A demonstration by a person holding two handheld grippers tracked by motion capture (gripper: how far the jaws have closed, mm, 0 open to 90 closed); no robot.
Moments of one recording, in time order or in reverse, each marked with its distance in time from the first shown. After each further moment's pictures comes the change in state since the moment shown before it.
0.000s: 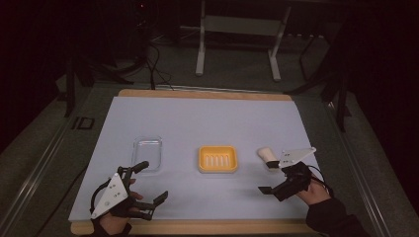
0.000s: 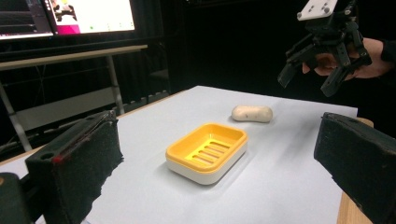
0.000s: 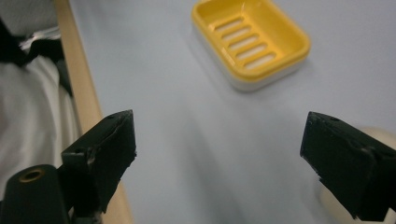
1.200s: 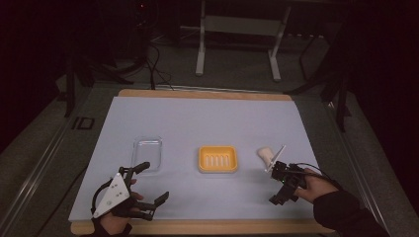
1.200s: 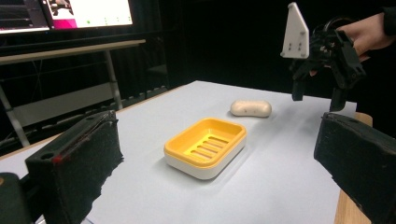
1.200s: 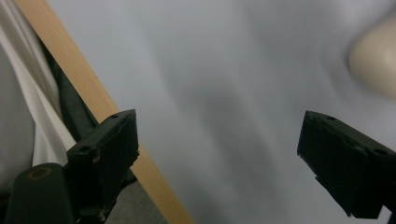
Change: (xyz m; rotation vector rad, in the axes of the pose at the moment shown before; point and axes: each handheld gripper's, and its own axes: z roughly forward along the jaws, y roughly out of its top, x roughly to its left) left arm 0.000 -0.002 0.002 0.019 -0.006 -0.004; right arm -0.009 0.002 0.026 0.648 -0.025 0.112
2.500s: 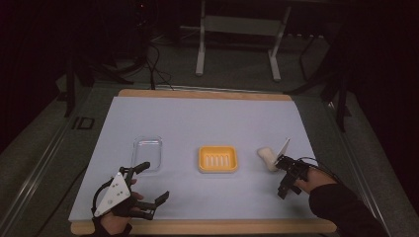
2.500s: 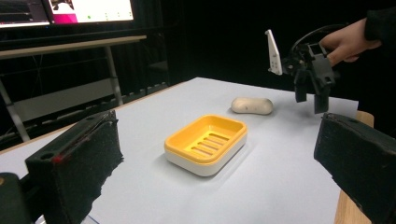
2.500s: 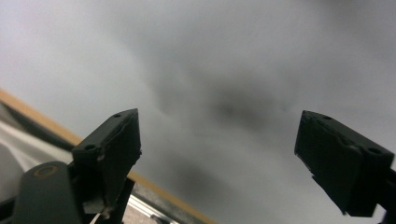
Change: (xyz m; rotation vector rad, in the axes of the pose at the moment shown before) left arm 0.000 -0.001 0.001 0.013 0.005 -0.008; right arm -0.049 -0.006 0.025 0.241 0.012 0.352
